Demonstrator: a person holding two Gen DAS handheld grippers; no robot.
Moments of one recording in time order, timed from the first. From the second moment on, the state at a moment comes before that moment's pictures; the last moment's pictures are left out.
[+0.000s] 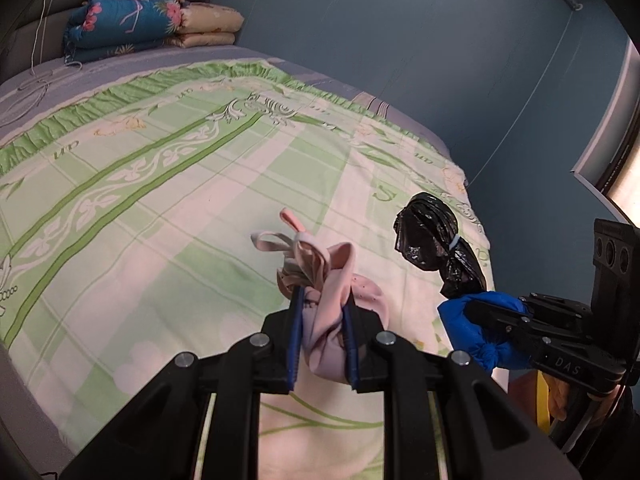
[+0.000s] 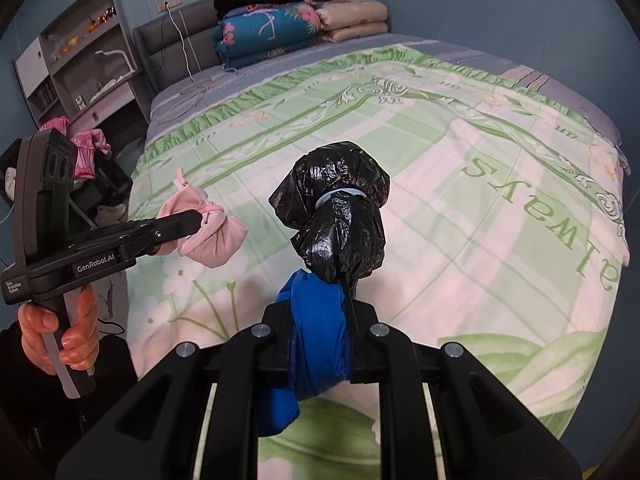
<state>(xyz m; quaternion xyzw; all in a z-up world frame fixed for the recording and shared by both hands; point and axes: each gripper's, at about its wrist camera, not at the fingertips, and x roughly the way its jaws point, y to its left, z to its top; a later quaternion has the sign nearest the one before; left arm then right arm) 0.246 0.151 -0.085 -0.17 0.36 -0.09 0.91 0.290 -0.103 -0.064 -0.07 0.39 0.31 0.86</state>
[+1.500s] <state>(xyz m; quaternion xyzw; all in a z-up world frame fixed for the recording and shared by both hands) 0.095 -0.046 0.051 -0.01 0.21 -0.24 0.95 0.105 -0.315 0.023 0.08 0.24 0.19 0.95</state>
